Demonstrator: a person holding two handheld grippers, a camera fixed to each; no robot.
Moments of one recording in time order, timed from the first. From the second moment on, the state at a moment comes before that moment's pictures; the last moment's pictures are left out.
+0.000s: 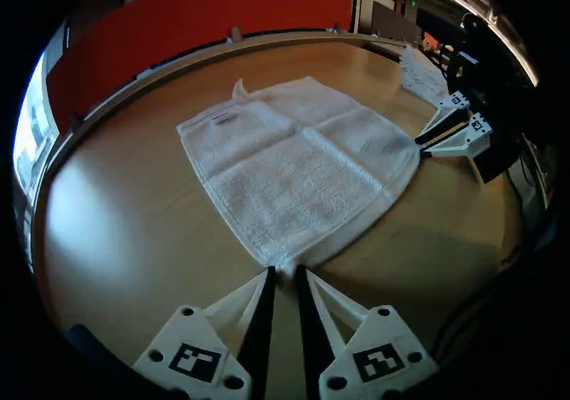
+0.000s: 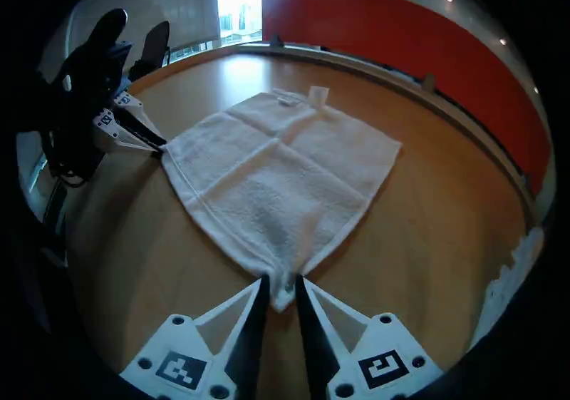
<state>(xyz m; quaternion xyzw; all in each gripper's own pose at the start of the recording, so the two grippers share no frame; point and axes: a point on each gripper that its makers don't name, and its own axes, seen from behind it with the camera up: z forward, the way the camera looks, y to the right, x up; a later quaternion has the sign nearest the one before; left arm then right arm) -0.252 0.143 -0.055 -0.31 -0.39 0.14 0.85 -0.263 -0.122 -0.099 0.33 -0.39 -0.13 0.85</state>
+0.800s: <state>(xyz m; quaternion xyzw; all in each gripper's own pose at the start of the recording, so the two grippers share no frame) -0.237 0.144 -0.062 -0.30 -0.40 0.11 0.86 -0.254 -0.124 -0.097 0.34 -0.39 -0.14 0.84</state>
